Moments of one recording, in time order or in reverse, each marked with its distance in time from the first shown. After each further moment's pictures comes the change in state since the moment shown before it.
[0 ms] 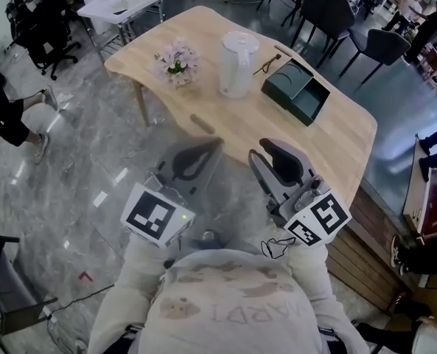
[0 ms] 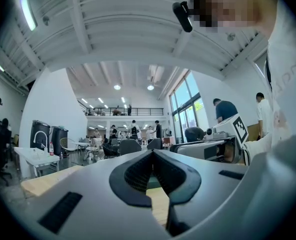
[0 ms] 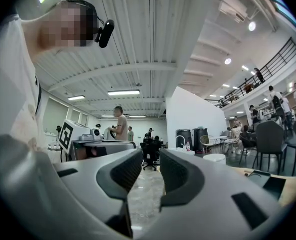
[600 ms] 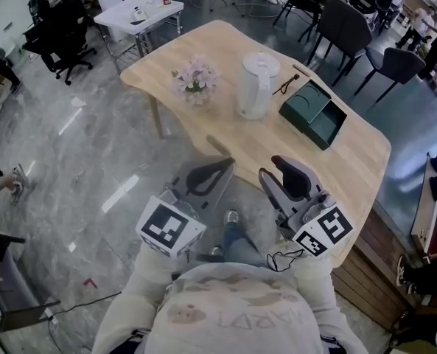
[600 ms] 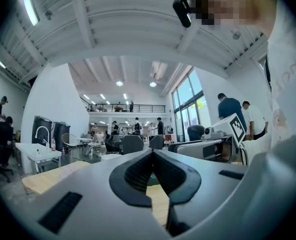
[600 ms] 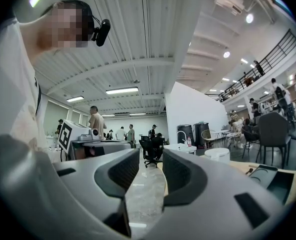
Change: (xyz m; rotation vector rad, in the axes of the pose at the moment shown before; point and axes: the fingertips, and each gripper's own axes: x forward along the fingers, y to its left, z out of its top) left arm 0.014 0.042 -0.021 -0.017 0.014 0.011; right arm 0.038 -0.029 -0.020 0.037 0.032 0.017
